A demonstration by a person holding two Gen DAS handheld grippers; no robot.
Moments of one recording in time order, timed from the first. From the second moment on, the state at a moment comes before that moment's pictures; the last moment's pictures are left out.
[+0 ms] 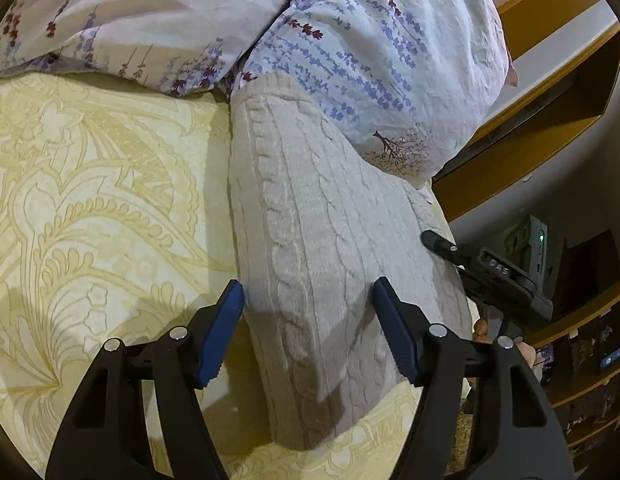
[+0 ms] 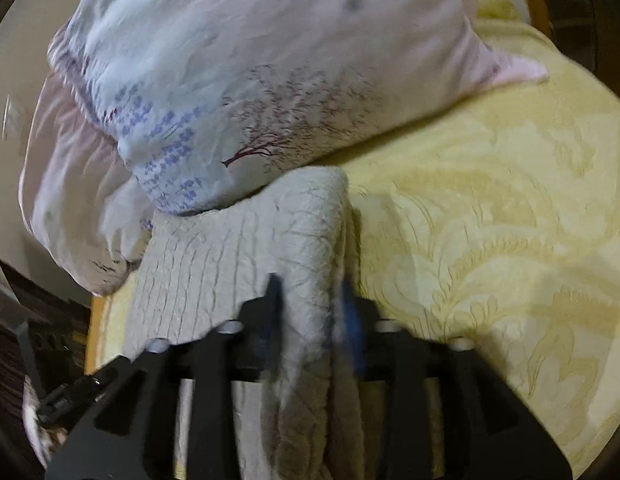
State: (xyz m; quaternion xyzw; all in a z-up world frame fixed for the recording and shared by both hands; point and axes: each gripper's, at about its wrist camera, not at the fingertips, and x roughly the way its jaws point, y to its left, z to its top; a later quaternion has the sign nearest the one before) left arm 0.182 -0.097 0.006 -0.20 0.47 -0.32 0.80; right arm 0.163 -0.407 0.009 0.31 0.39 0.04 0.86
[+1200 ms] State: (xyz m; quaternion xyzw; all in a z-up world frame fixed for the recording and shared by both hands) left arm 0.186 -0.077 0.022 -0.23 0.47 -0.32 0.79; right arm 0.100 -0.445 0.020 0.37 0.38 0.08 0.84
